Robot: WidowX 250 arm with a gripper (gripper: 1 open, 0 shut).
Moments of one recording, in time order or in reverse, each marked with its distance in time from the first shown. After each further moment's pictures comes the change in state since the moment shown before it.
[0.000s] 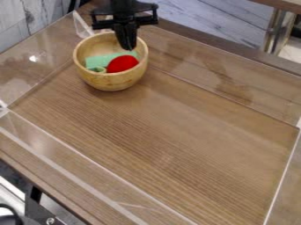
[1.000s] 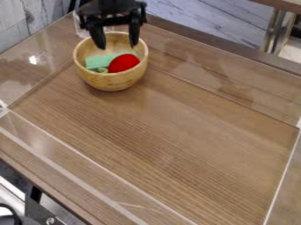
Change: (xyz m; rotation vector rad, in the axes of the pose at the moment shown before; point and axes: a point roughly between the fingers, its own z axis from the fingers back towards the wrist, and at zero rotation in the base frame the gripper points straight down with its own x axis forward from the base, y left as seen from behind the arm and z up) arm -0.005 -0.003 -0.003 0.040 -0.069 0.057
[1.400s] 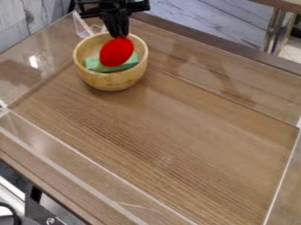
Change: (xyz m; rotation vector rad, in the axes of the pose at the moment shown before) arm -0.002 -0.002 0.028 -0.061 -0.021 -0.033
